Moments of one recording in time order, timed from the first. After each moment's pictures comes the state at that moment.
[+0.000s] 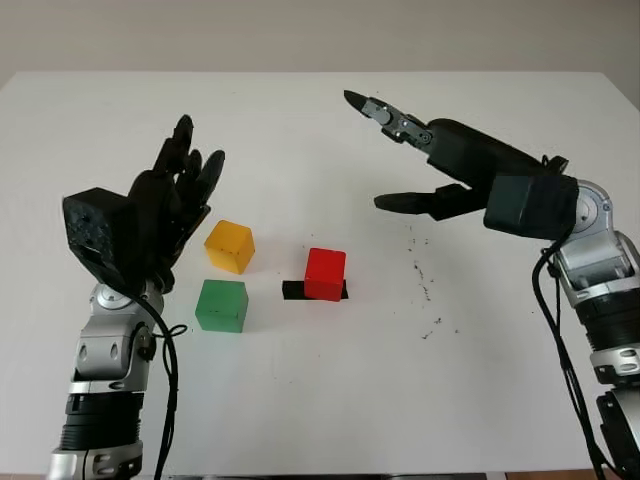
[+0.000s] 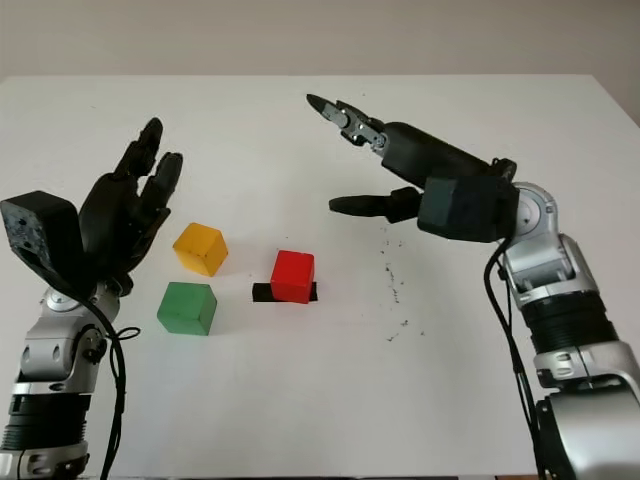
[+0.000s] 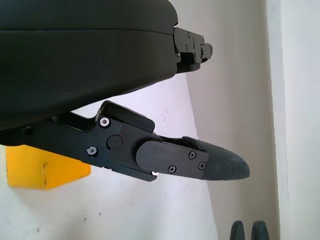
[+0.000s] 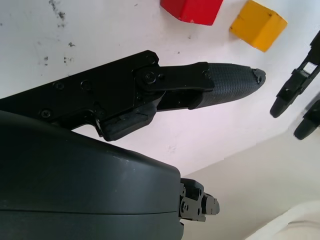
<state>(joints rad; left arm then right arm) -0.43 0.32 0.18 0.03 -0.14 0.23 -0.16 -0.69 -0.59 0.12 0.37 -0.09 -0.24 0.56</state>
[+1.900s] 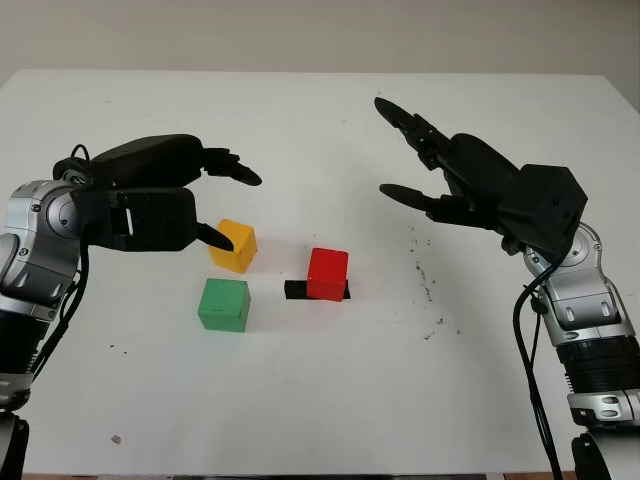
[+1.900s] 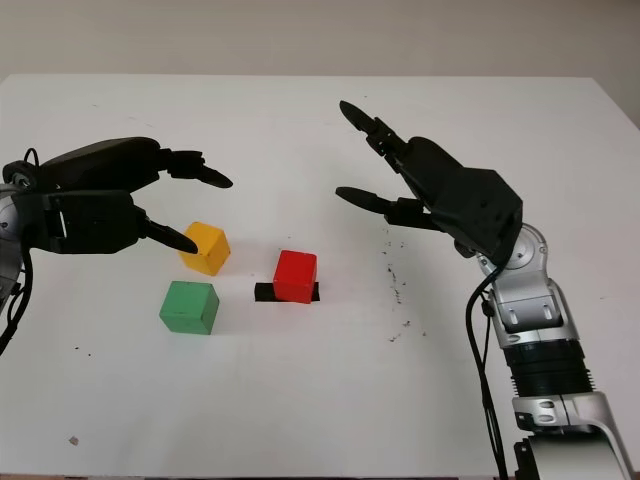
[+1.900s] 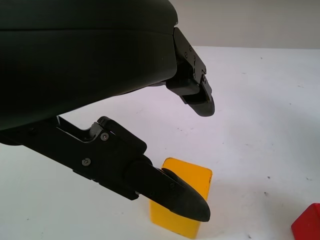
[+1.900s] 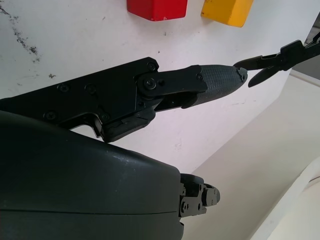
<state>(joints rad) -0.66 0.78 -0.15 0.16 0.42 -0.06 -0.61 -0.56 -0.48 0.04 0.23 -0.06 -0.07 0.47</state>
